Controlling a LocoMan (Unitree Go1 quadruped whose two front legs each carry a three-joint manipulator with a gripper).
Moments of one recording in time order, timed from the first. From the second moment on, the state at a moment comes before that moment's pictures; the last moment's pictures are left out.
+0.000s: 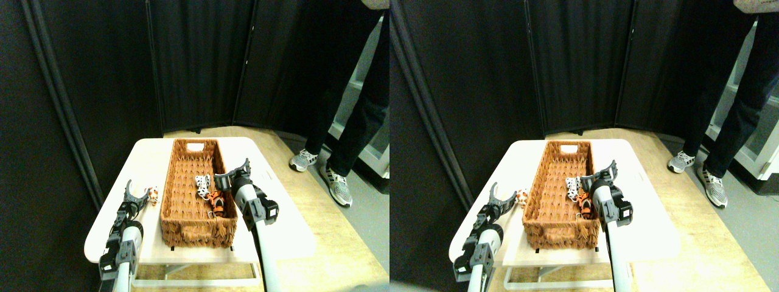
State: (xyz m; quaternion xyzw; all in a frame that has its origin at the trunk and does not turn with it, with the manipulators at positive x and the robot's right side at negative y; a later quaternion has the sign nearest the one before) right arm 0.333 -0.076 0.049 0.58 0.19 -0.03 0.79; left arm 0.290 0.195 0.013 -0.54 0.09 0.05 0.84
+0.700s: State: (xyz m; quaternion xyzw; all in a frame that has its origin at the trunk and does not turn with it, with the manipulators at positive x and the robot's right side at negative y) right arm 0.340 -0.071 0.044 0.56 0.18 -0.05 0.81; left arm 0.297 0.180 0.015 -0.65 0.16 -0.01 0.75
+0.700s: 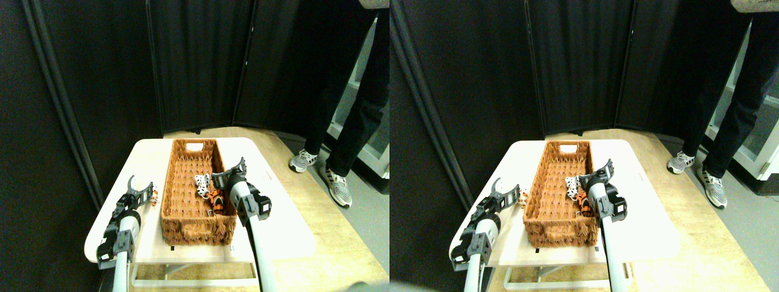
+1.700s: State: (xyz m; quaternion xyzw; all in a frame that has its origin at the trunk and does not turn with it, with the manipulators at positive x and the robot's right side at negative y) right arm 0.336 -0.070 0.102 0.52 0.16 0.01 0.84; left arm 0.314 0.172 -0.014 -0.64 0.15 0.00 0.75
